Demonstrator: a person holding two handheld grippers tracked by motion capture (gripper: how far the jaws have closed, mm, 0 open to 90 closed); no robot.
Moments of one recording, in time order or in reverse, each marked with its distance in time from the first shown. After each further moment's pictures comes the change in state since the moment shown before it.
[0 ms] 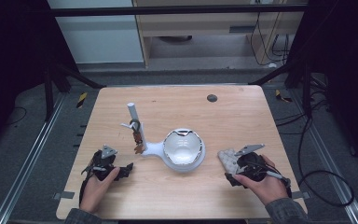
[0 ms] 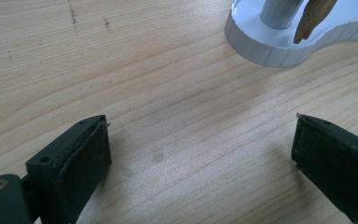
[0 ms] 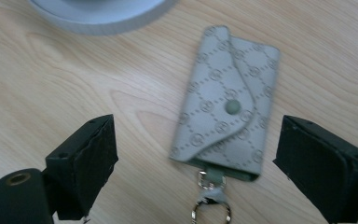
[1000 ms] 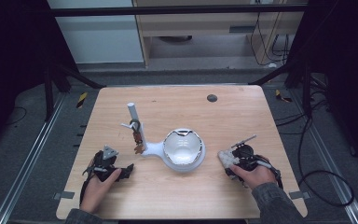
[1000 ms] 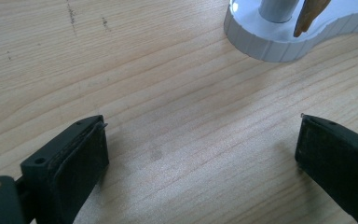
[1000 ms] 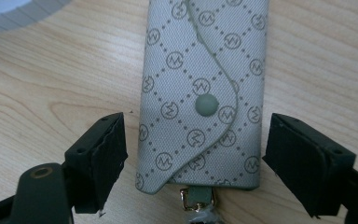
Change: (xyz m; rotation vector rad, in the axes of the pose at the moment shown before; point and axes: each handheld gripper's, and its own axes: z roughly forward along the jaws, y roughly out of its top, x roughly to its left) left arm -0.002 0.000 0.000 0.010 0.010 0.011; right arm -0.015 0.015 0.041 0.211 -0.041 0.192
